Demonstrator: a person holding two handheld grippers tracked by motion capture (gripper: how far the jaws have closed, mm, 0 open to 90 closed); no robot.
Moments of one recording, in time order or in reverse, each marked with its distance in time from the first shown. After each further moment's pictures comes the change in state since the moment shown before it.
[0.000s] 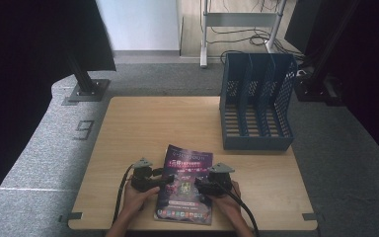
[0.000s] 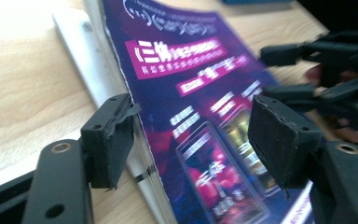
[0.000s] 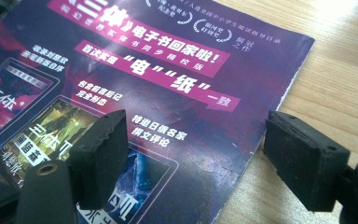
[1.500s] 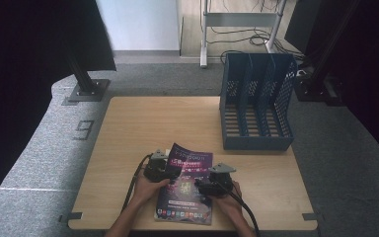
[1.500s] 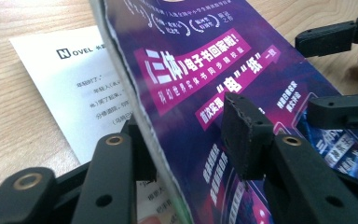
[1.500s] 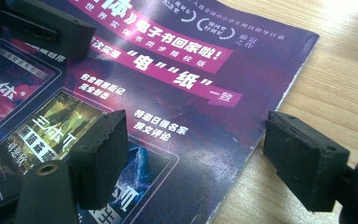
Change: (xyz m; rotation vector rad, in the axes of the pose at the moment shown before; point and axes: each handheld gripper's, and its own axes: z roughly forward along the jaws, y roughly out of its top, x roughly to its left) left arm 0.001 0.025 0.049 0.147 0.076 0.129; right arm -0.003 -0.001 -0.001 0.005 0.025 -0.001
